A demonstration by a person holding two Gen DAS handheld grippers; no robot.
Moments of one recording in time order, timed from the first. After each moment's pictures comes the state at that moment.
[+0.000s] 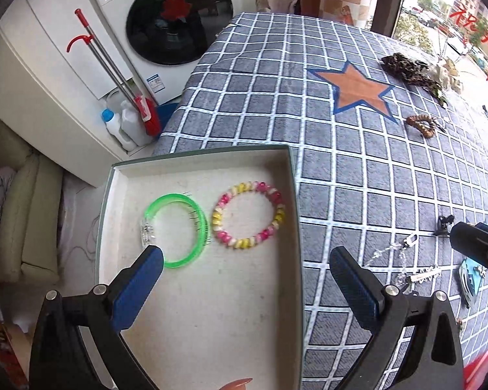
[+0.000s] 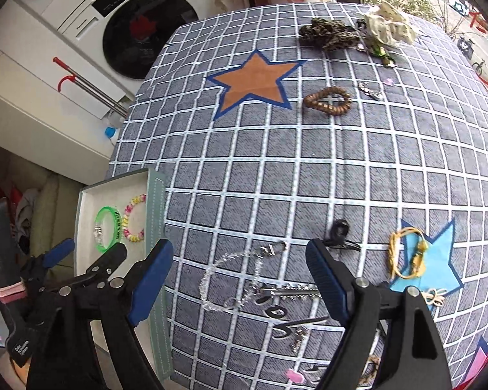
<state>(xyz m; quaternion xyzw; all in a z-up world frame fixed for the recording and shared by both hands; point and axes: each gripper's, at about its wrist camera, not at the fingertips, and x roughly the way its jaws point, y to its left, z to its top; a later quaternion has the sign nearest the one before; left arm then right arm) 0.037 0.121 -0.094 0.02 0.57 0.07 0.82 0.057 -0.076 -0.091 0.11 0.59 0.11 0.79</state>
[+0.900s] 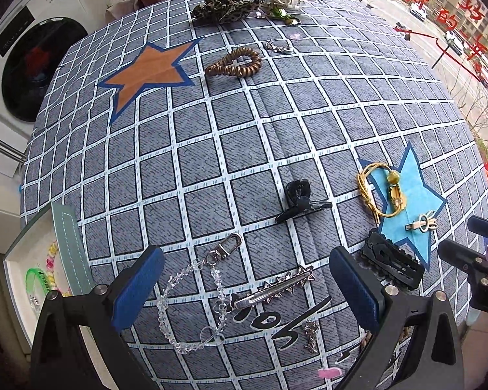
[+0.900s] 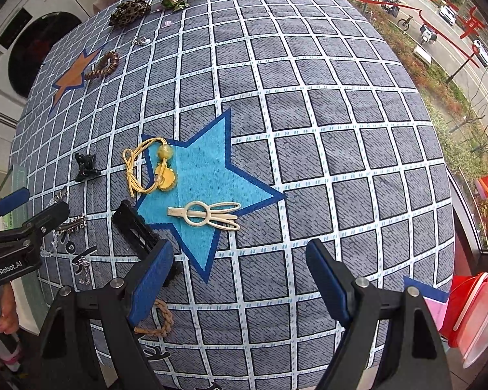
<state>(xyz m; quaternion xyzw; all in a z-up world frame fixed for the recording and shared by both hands) 0.063 -0.054 -0.143 0.12 0.60 -0.14 0.78 -0.022 -0.260 -0.138 0.10 0.64 -0.05 0.76</state>
